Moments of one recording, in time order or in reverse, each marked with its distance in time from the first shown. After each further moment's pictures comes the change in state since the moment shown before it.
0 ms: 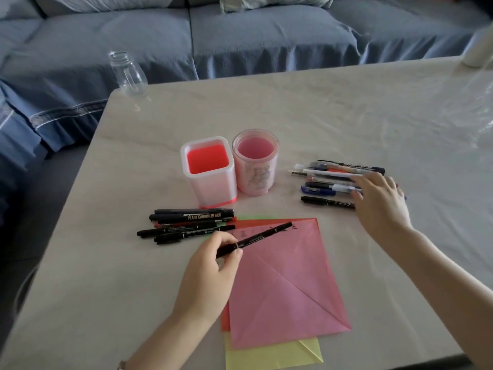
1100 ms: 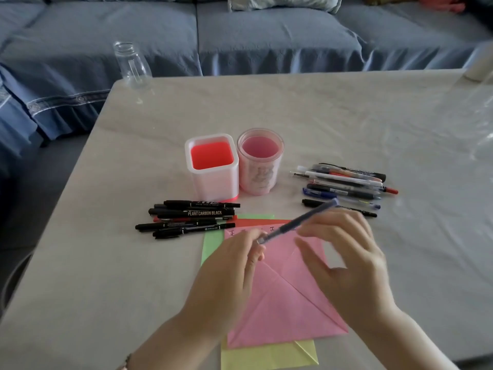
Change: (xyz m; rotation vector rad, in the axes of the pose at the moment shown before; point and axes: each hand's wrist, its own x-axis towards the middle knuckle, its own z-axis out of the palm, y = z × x) left_hand -0.008 0.014 0.004 0.137 -0.118 0.363; right_hand -0.096 -0.094 -0.039 0.559 0.337 -0.574
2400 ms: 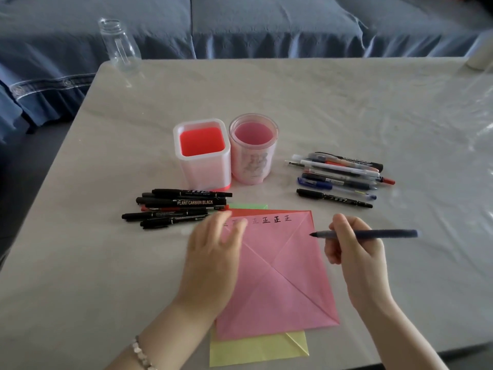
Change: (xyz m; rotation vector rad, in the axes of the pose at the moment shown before) left_hand 0.001 -0.043 0.035 0.574 0.145 0.034; right_hand -0.016 0.026 -0.001 0.512 0.160 1.022
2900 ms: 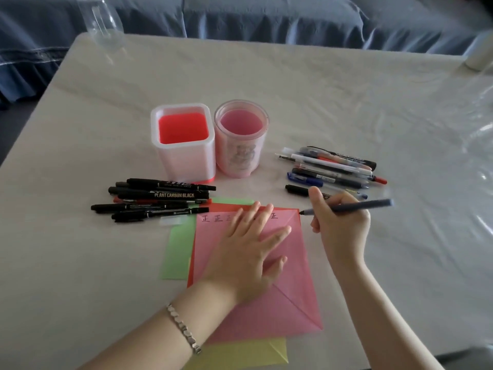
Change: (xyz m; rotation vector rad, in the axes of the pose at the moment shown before) left_hand 0.023 0.039 0.033 -0.143 -0.411 0.191; right_hand 0.056 0.024 0.010 -0.109 0.154 -0.205
